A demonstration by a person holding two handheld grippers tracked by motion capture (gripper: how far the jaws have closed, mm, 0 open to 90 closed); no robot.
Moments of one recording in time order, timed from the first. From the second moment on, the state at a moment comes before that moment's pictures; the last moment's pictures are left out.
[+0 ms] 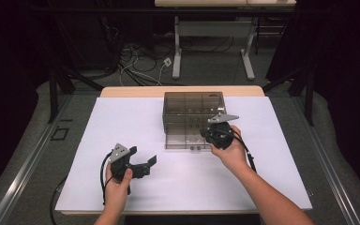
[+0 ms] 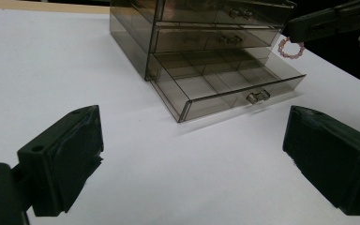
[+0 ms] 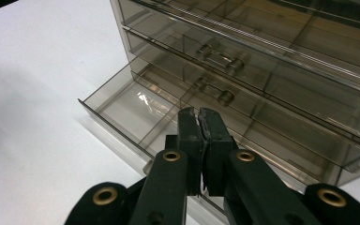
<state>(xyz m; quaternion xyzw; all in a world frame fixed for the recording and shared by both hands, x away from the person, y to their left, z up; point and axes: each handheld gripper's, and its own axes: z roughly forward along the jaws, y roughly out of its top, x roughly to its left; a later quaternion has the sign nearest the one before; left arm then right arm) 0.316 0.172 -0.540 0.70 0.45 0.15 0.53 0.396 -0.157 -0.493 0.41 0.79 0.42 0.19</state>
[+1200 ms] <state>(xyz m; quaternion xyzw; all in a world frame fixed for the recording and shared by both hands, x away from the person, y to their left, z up) 0.316 0.175 -0.540 0.70 0.45 0.15 0.53 0.411 -0.106 -0.504 0.40 0.80 0.41 0.18</state>
